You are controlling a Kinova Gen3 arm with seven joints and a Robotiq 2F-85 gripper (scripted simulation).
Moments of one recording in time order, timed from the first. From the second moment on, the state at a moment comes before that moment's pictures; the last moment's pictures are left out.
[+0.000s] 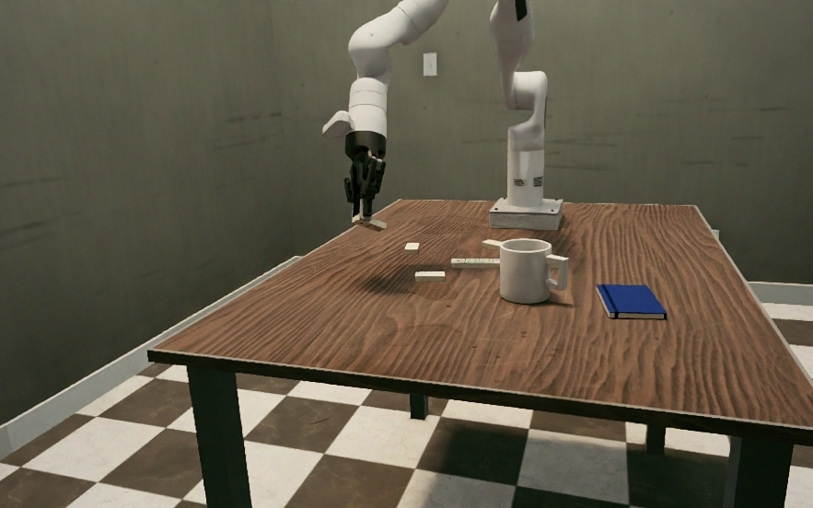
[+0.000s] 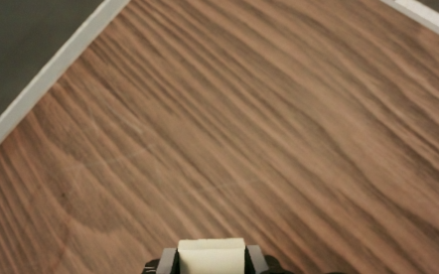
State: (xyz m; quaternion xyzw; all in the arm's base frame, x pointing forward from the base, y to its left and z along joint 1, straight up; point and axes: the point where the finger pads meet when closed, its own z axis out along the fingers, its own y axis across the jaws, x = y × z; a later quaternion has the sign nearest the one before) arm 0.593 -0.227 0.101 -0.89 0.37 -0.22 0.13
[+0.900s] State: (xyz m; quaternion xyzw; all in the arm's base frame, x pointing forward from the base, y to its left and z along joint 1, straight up) arm 0.590 -0.226 0.101 -0.90 0.21 -0.34 0.17
